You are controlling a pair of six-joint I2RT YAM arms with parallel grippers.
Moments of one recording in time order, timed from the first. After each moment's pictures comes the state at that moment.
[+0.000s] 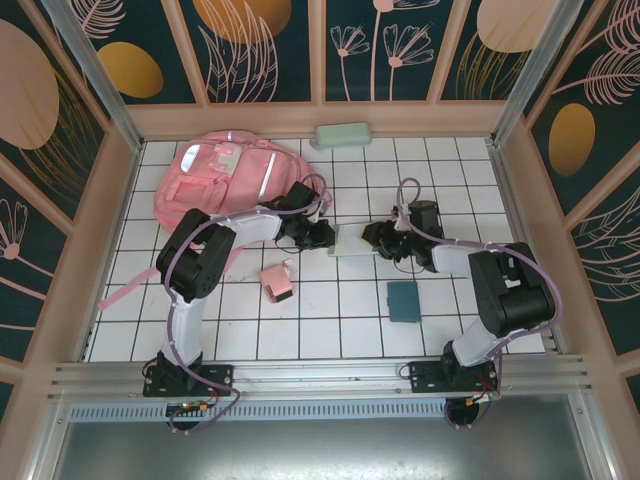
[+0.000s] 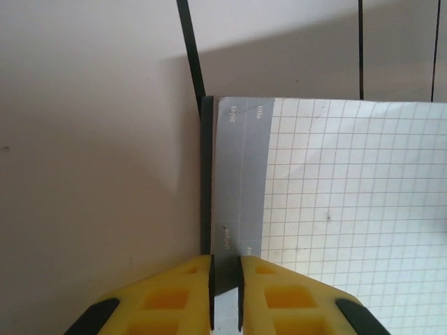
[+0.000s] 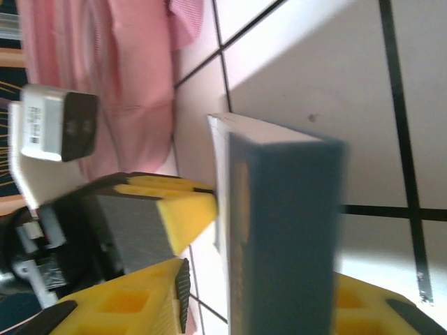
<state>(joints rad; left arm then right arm) -0.61 2.07 1.31 -0.27 0.46 -0.63 0.26 1.60 0.64 0.25 -0.68 0.89</state>
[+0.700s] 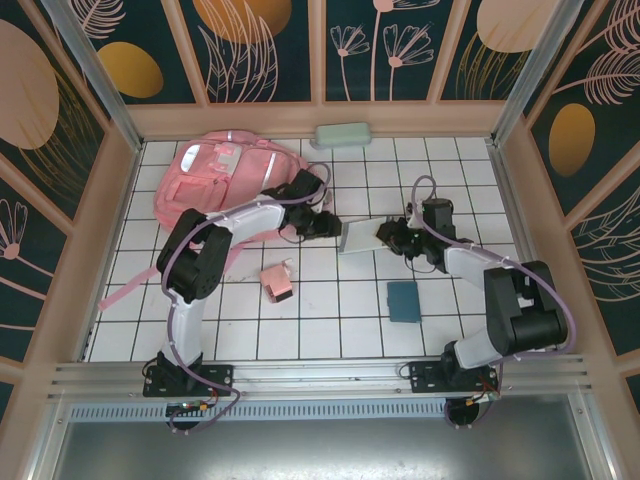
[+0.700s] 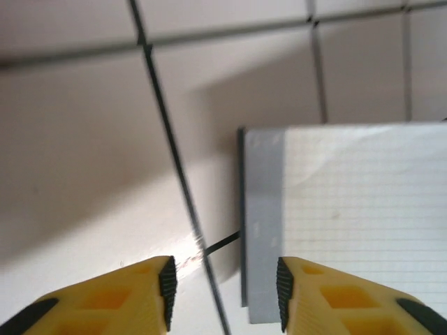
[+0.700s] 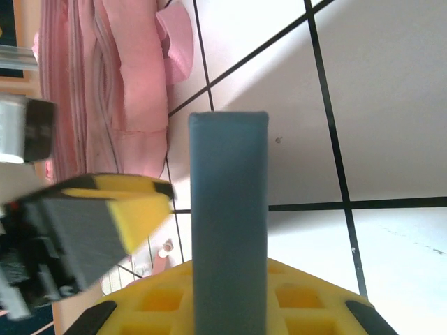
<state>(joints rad) -0.61 2.06 1.51 -0.47 0.38 -0.57 0.20 1.47 0.64 0.09 -0.62 0.83</state>
